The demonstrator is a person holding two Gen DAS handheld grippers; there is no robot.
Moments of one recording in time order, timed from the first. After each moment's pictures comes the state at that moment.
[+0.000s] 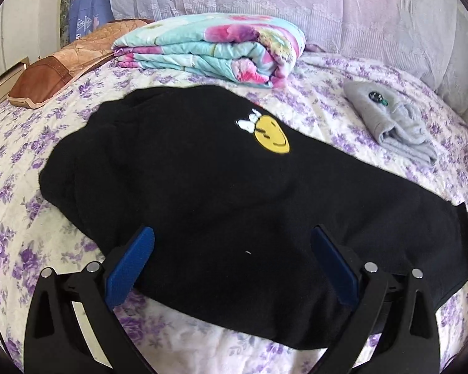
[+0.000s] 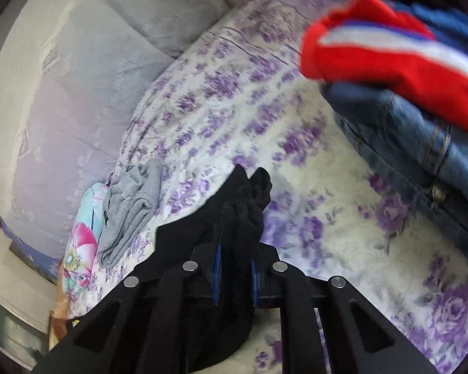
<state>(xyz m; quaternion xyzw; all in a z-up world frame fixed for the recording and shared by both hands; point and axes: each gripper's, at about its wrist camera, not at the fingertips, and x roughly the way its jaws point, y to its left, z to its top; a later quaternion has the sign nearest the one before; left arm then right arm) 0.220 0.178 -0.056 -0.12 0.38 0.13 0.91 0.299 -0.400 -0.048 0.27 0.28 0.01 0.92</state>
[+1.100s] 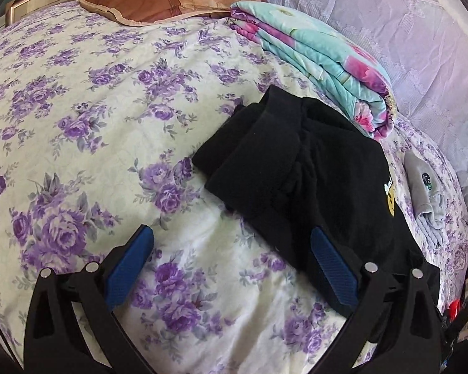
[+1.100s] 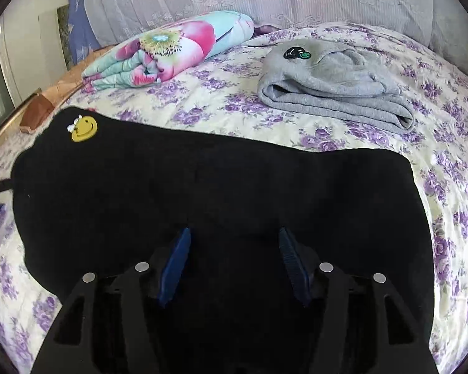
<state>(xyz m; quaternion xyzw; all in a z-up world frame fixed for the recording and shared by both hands) 0.170 0.330 -0.074 -0.31 0.40 0.21 0.84 0.319 -0.087 -0.070 -0.01 0.41 0.21 0.89</state>
